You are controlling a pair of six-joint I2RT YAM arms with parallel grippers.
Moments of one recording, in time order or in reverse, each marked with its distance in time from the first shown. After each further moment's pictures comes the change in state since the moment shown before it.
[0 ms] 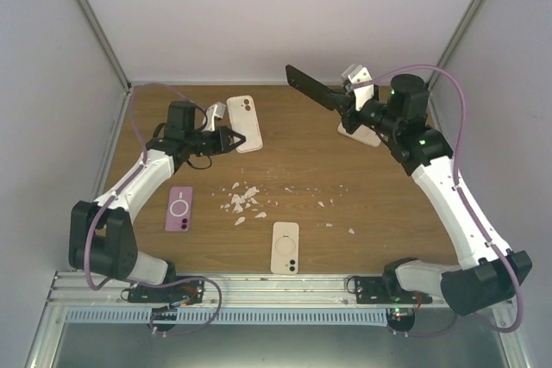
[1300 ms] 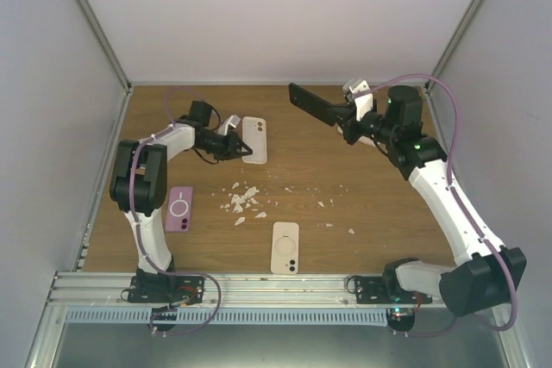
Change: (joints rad) left arm 0.064 0.556 0.285 -0.231 0.197 0.253; right arm -0.053 -0.008 -0.132 0.022 -0.090 0.078
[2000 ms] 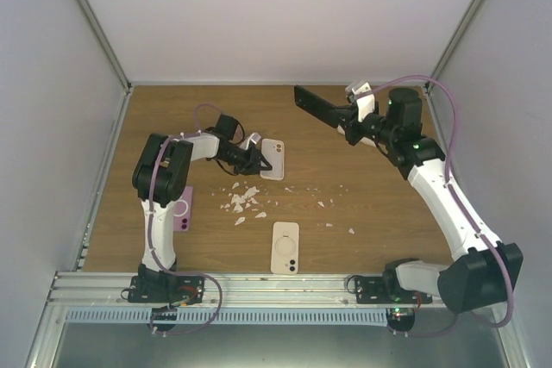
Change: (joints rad) left arm -0.167 0.160 -0.005 0.139 -0.005 -0.196; right arm -0.036 0.008 -0.046 0.033 0.006 0.008
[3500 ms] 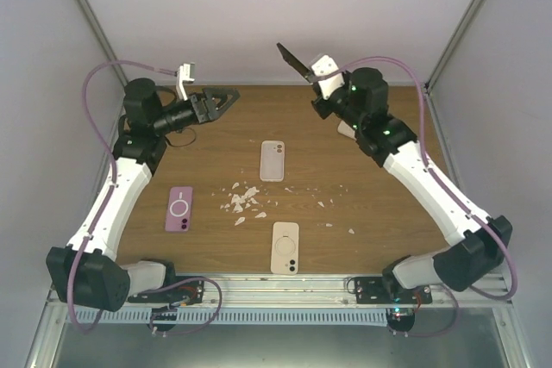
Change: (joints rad) left arm 0.166 -0.872 -0.091 0.300 -0.058 -0.300; right arm 0.260 0.144 0.259 0.090 0.459 -0.200
